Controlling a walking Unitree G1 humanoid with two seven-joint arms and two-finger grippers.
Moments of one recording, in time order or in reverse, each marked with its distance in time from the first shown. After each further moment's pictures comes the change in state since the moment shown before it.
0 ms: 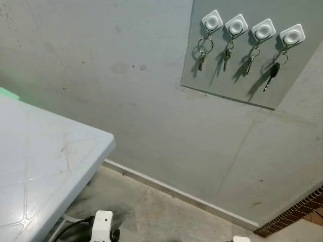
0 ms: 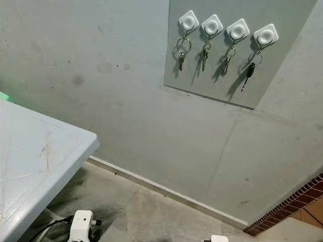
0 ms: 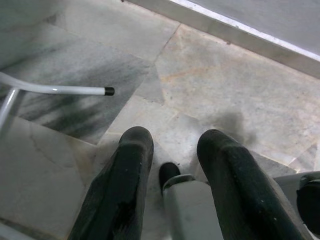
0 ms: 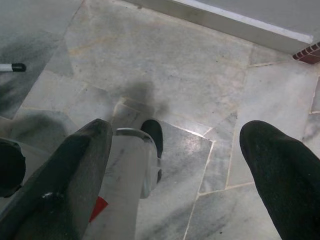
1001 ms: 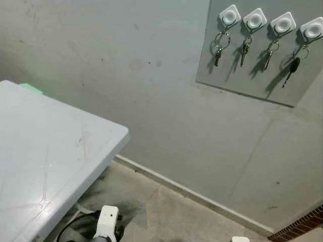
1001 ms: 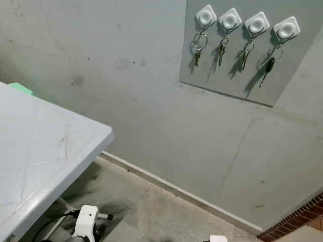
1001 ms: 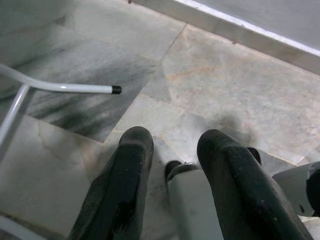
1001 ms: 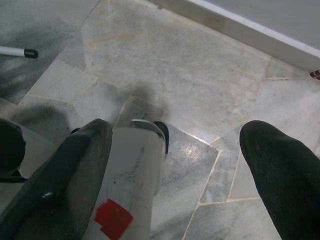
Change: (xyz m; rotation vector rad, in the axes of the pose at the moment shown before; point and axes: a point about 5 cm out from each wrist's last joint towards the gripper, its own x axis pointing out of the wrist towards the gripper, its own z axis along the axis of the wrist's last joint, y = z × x) left arm 0.004 -0.011 0.011 0.049 -0.011 -0.052; right arm -0.001 -0.001 0.001 -0.054 -0.015 -0.001
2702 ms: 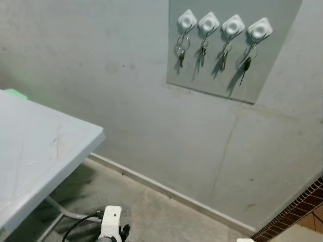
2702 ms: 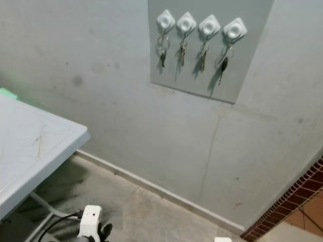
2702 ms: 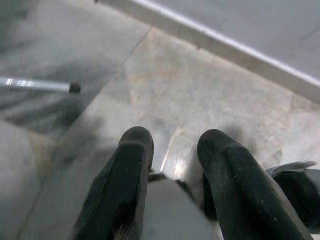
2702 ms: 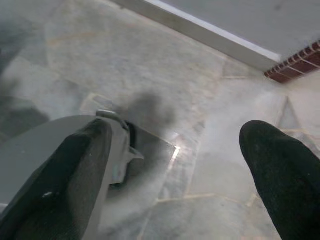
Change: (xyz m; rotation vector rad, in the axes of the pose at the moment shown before) left arm 0.000 -0.003 0.000 -0.060 -0.012 0.000; right arm -0.004 -0.009 -0.003 -0.021 -0.004 -0.001
